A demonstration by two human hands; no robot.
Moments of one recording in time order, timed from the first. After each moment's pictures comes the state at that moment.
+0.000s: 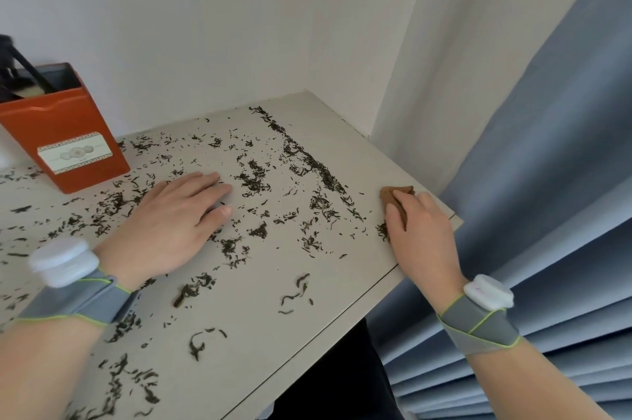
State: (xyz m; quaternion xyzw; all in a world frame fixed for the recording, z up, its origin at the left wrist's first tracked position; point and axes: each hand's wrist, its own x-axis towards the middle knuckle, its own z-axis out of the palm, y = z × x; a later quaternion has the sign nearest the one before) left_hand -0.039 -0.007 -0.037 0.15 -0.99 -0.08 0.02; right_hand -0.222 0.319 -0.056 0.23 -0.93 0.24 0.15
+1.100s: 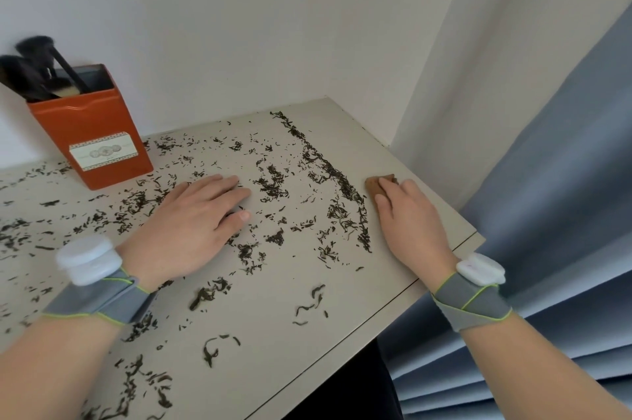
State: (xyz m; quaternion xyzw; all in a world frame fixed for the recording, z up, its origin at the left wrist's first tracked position) left_hand -0.037 -0.006 -0.036 0.15 -0.98 -0.09 0.01; right_hand -0.252 0.273 -0.050 0.32 -0.93 0.17 0.10
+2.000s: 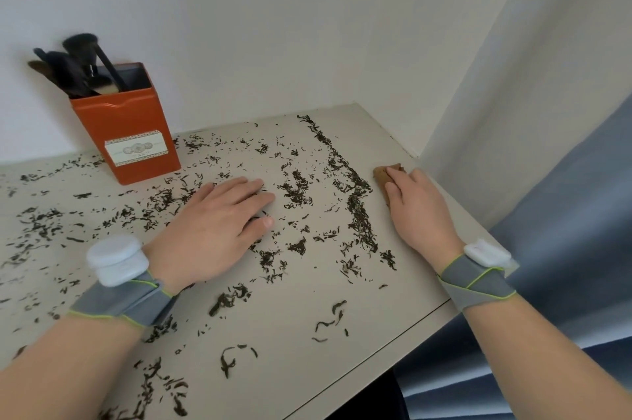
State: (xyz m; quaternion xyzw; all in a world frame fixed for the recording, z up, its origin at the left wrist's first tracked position) left_hand -0.038 -0.003 -0.032 0.15 -0.98 -0.10 0.02; right_hand -0.295 0.231 -0.054 0.35 -0.91 0.18 0.10
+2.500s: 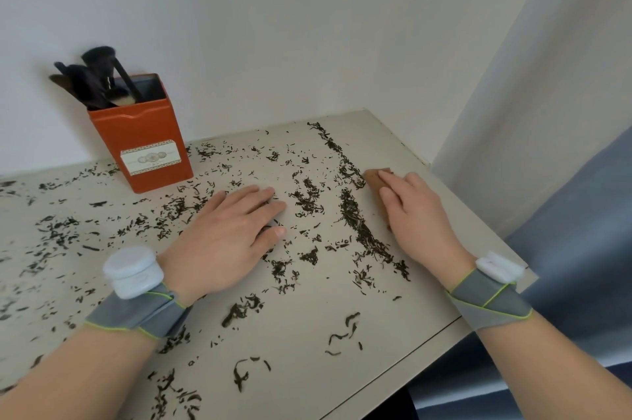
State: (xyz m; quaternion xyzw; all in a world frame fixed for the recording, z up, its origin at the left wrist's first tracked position) left_hand -0.037 -0.003 -0.035 0.16 -0.98 -0.10 0.02; right_hand -0.271 0.214 -0.043 0.40 -0.87 0.27 0.07
